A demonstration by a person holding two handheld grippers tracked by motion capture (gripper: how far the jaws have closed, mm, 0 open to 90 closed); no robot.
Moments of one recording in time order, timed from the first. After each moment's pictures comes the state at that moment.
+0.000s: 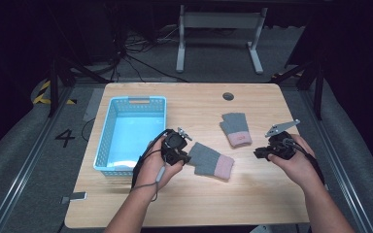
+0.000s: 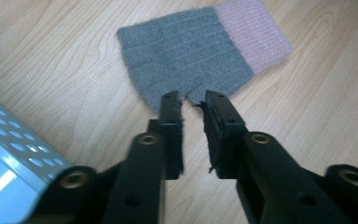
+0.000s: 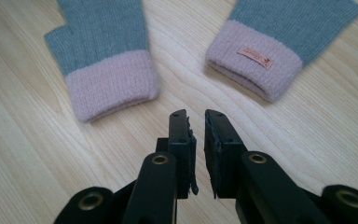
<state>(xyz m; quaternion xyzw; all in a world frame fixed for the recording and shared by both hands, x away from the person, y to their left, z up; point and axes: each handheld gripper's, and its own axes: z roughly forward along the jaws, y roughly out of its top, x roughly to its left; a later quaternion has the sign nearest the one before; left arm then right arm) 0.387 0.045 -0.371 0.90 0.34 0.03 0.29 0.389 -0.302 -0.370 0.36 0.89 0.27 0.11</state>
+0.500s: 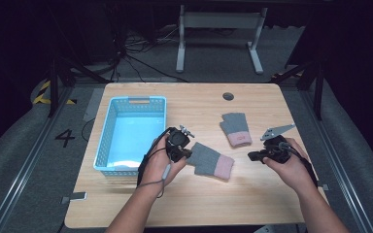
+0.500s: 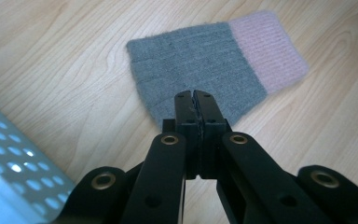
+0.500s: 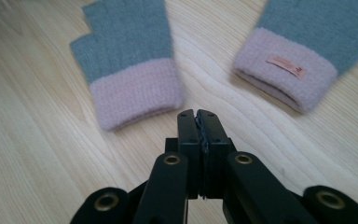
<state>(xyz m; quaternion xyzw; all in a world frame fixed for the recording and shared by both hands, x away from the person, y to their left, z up) 0.396 0.033 -0.378 0.89 0.35 0.05 0.29 0.381 -0.286 -0.378 0.35 0.88 0.30 0.09</state>
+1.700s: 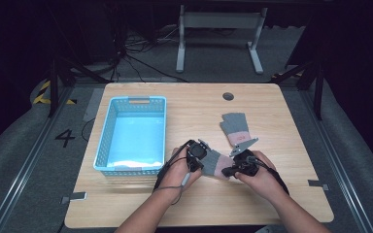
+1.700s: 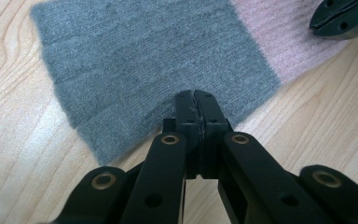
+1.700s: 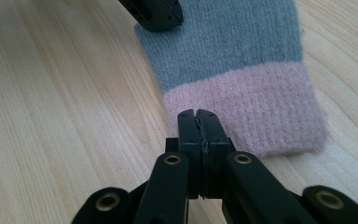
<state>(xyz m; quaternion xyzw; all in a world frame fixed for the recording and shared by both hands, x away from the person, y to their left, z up) 0.398 -0.018 -0.434 0.92 0.32 0.03 0.22 0.376 -0.219 -0.432 0.30 0.91 0.29 0.02</state>
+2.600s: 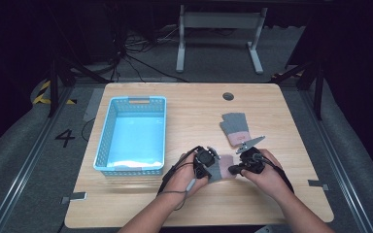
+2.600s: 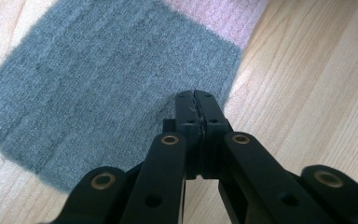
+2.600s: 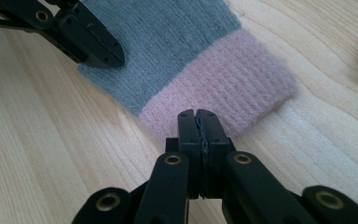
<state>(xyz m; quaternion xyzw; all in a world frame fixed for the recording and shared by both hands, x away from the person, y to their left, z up) 0.381 -0.036 -0.434 0.93 0.28 -0.03 0.22 0.382 -0.239 -0.431 0.32 0.91 0.28 0.03</state>
